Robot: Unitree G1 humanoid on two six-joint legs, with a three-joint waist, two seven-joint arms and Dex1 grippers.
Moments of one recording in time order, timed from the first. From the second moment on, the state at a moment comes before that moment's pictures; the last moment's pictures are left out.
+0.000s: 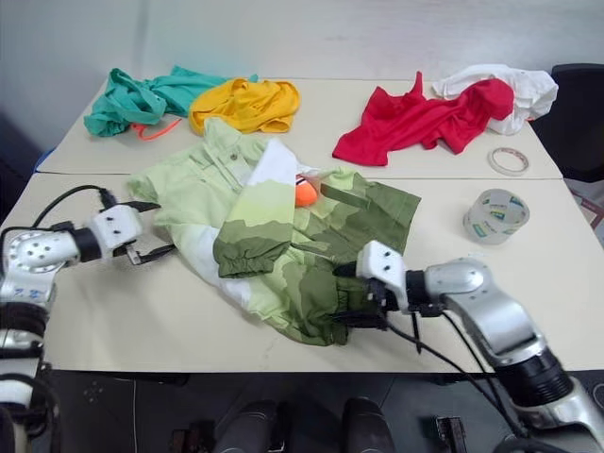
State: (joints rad) left arm -0.77 0.84 -0.04 0.99 0.15 -0.63 -0.84; right arm -0.36 -0.72 0.27 -0.28 0.35 0.48 1.01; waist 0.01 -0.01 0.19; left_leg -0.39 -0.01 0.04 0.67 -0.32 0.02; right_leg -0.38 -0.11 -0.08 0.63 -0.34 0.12
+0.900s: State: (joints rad) left arm 0.10 0.87 0.03 -0.29 -0.39 0.34 -1.31; right arm -0.05 -0.98 -0.14 0.08 0.38 0.05 1.33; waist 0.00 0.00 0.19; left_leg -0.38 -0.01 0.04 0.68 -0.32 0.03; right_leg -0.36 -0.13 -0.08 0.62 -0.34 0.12
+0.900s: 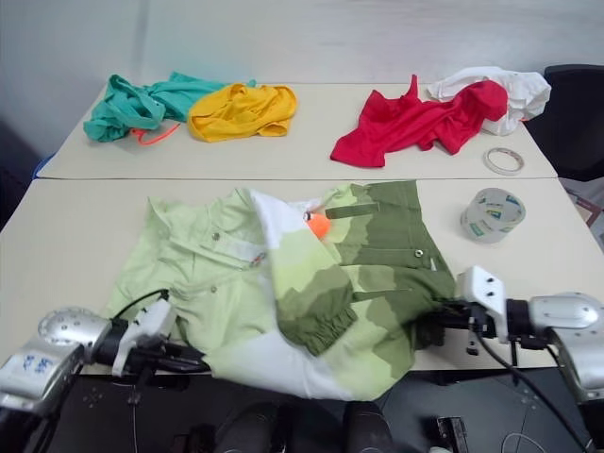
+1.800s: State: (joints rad) left arm 0.14 0.84 0.42 -0.42 -0.63 0.51 -1.09; right arm -0.61 -0.87 0.08 -0.02 0.61 0.86 1.10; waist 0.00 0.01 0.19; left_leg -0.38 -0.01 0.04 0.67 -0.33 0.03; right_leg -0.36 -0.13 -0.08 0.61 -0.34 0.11
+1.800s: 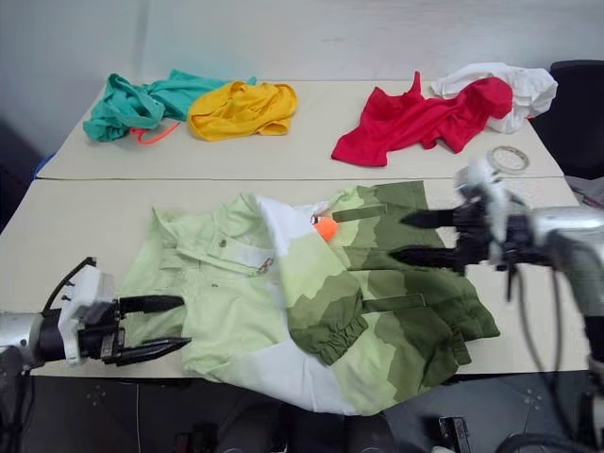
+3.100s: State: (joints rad) left arm -0.02 0.63 0.26 -0.24 -0.46 0.24 -0.84; right arm -1.29 -0.12 -0.43 1.13 0.56 0.23 0.13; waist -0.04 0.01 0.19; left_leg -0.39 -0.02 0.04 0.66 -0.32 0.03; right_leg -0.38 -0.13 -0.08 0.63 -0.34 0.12
